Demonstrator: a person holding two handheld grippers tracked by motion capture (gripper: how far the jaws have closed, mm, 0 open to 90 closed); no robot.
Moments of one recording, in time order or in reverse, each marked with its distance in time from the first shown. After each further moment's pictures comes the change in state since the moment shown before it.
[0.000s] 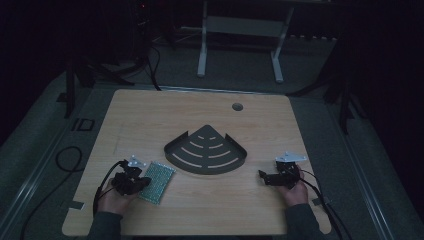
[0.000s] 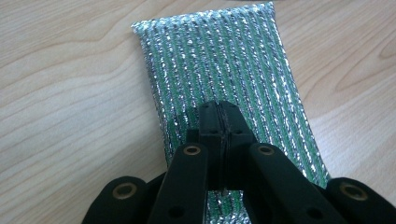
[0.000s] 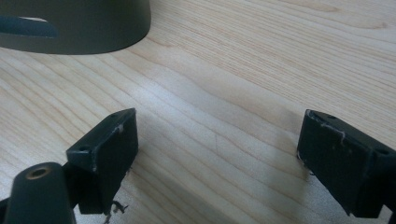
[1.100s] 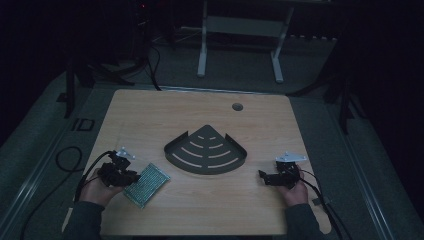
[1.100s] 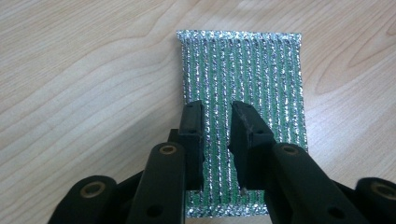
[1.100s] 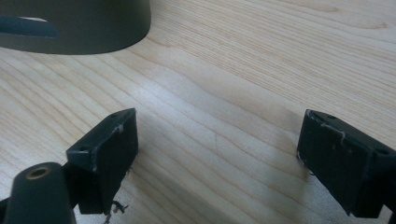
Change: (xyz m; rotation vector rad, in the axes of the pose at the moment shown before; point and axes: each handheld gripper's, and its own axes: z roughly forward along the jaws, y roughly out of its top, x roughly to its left) left arm 0.033 0.014 -0.028 0.094 -0.021 0.062; right arm 0.000 0.000 0.000 -0.001 0.000 0.001
